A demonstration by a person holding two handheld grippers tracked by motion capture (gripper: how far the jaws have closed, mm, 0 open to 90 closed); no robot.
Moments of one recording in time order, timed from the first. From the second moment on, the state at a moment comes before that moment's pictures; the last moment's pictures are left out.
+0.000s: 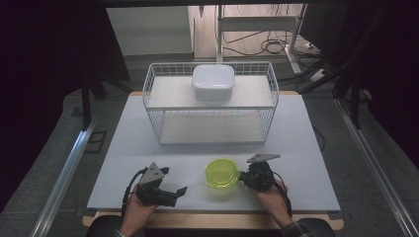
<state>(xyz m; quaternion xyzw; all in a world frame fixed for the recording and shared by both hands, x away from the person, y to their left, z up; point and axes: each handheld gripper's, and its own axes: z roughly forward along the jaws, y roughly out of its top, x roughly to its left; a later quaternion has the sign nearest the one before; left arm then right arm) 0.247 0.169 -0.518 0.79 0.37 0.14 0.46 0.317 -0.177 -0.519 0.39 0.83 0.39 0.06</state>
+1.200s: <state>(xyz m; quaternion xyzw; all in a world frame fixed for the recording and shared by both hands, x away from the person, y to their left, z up) 0.247 0.173 -0.518 0.79 0.37 0.18 0.45 0.307 -0.207 -0.496 0.34 0.85 0.38 0.13</state>
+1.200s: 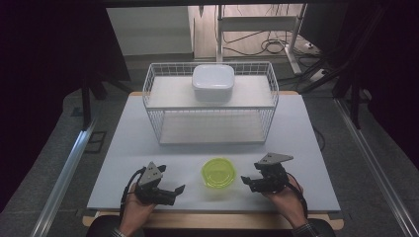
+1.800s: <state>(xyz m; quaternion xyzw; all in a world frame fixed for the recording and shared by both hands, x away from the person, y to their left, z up) 0.247 0.174 -0.518 0.79 0.37 0.18 0.46 0.305 -0.206 -0.495 0.33 0.84 0.40 0.13</state>
